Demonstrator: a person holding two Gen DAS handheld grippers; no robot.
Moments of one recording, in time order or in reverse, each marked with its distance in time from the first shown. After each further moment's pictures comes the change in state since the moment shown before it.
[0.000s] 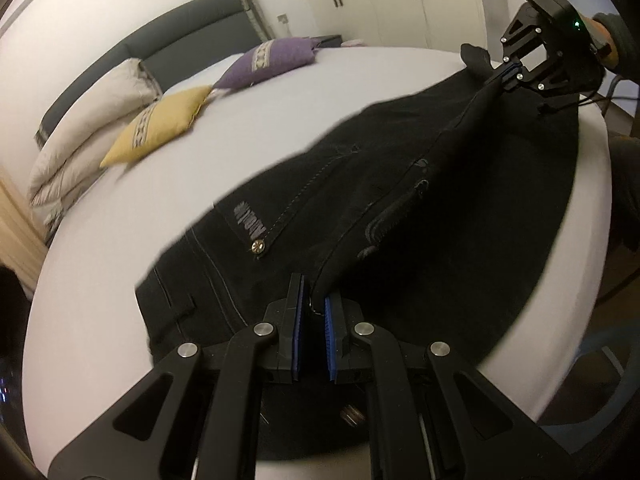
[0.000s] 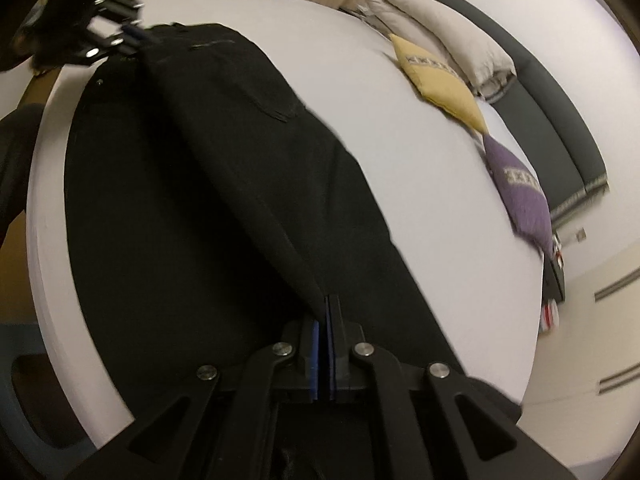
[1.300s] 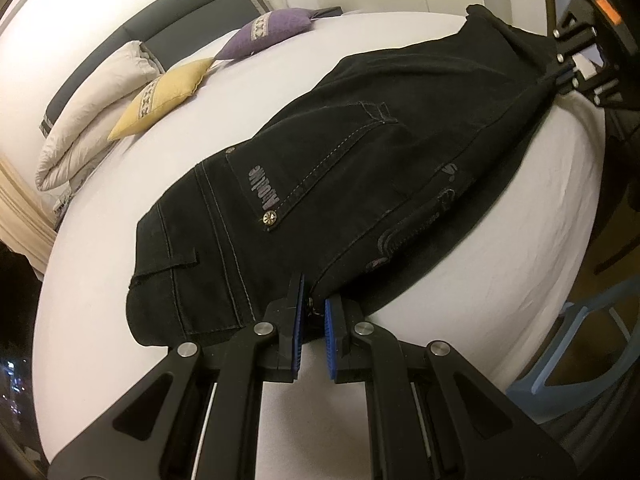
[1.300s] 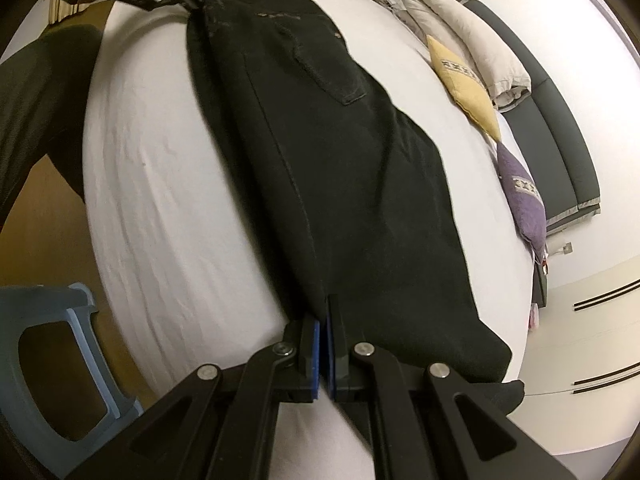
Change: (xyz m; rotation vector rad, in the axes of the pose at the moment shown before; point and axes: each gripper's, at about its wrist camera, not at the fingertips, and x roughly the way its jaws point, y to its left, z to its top) left arm 0.000 -0.007 -0.035 0.011 0.105 0.017; right arm -0.031 0.122 -0.024 -0.120 0.077 -0.063
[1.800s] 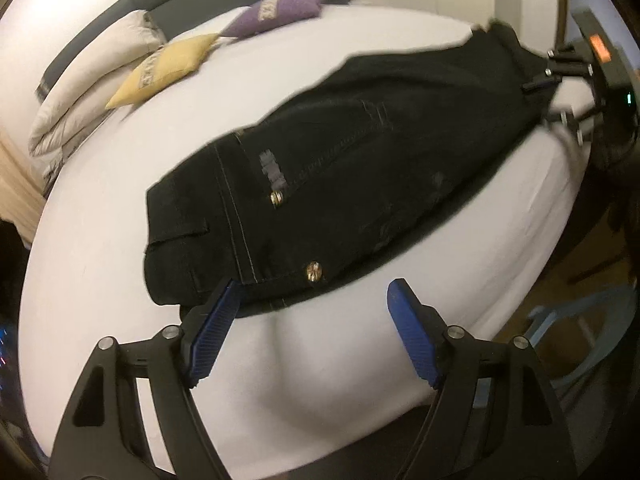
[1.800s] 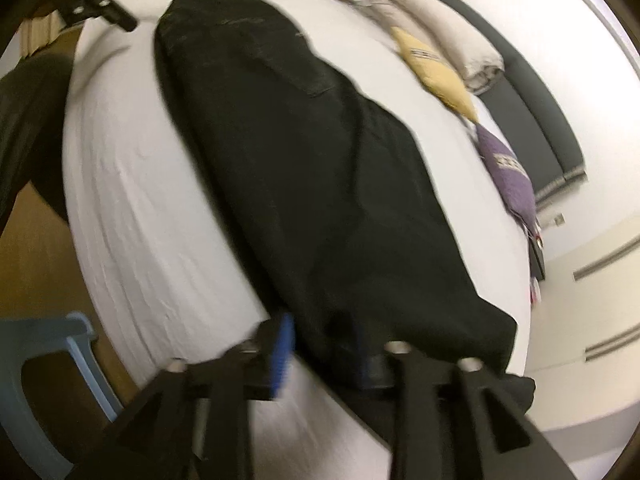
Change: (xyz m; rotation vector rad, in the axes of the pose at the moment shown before) left arm -0.020 0.030 0.016 -0.109 0.062 -0.055; right arm -0.004 -0.010 -0.013 0.154 -0.032 -0.044
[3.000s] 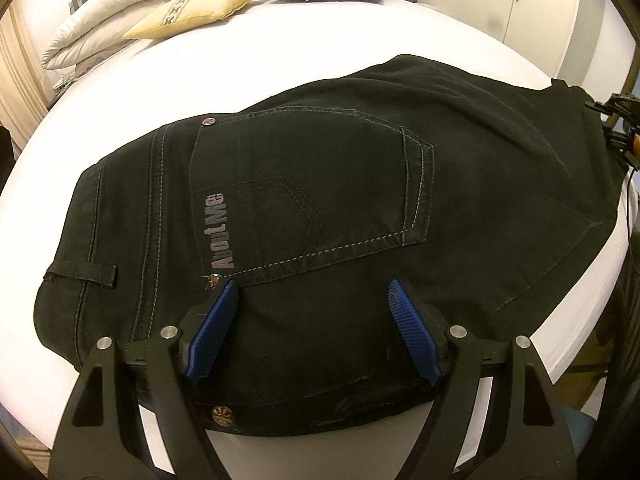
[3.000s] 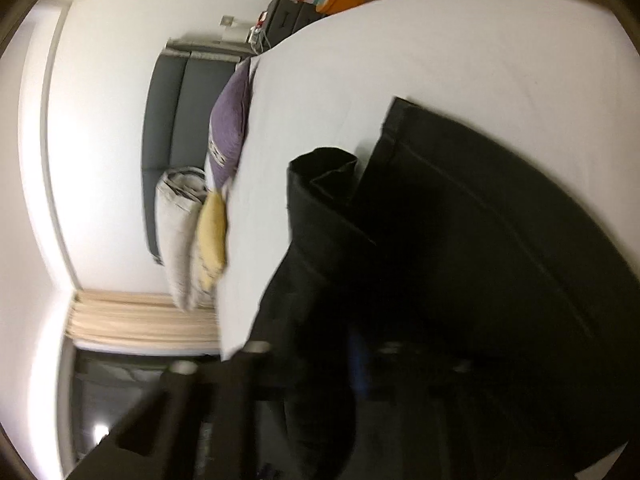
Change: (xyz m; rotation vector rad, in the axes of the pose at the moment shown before) left arm 0.124 -0.010 0.080 -0.277 0.099 0.002; right arm 0.091 -0.268 -0.276 2.015 -0.274 0.591
